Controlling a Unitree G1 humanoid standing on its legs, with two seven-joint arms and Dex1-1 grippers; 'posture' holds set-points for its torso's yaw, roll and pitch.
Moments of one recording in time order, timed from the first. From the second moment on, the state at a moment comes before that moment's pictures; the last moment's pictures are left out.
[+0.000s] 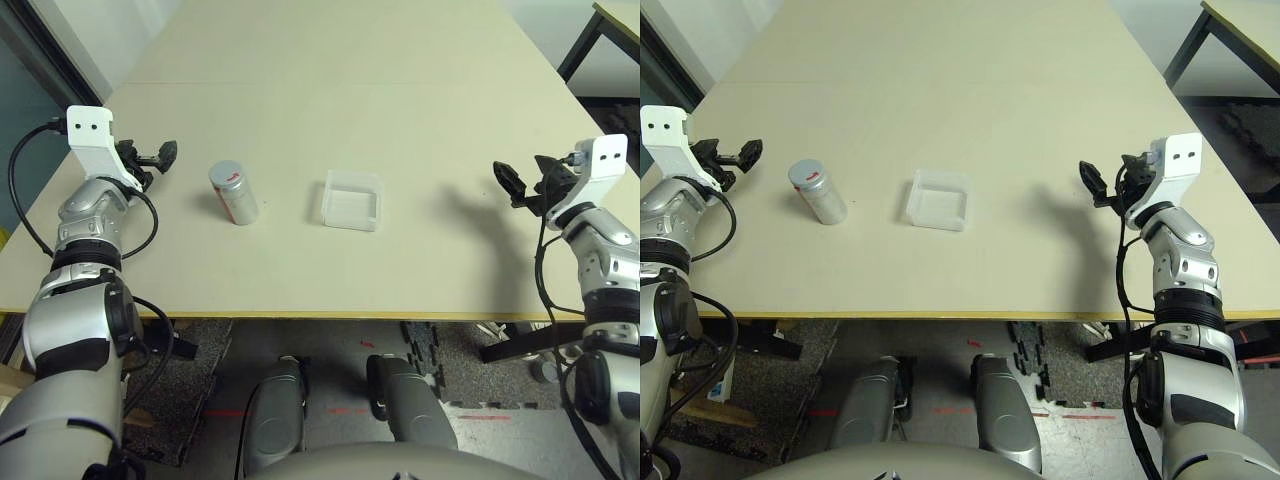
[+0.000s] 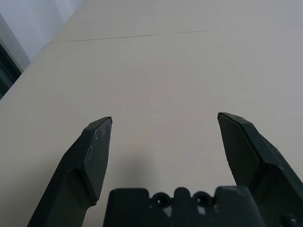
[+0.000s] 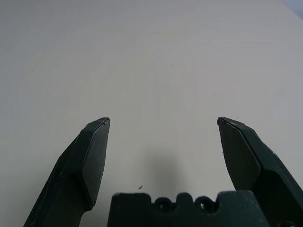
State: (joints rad) left arm -0.89 0.67 0.30 1.18 -0.18 -0.09 -0.53; right arm -0.55 -0.54 -0.32 0.63 0.30 0.05 0.59
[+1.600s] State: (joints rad) left arm -0.18 0.65 0.39 0.14 -0.52 0.34 -0.82; right arm -0.53 -0.49 0.06 0.23 0.42 0.18 1.30
